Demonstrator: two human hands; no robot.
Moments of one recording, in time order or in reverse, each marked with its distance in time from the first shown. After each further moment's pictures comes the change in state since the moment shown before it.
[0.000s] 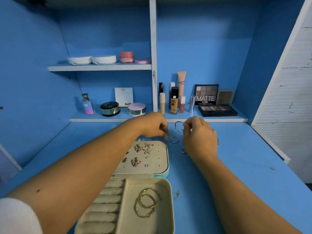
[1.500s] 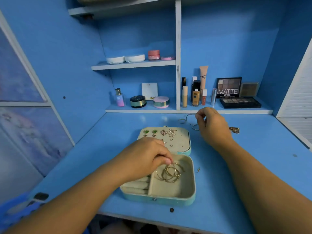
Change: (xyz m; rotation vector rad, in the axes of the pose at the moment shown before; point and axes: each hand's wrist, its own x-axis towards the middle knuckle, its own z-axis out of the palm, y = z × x) left_hand -0.190 0.034 0.044 -0.073 0.255 0.027; right_hand -0.009 -0.005 -0.004 0.274 -0.094 -0.192
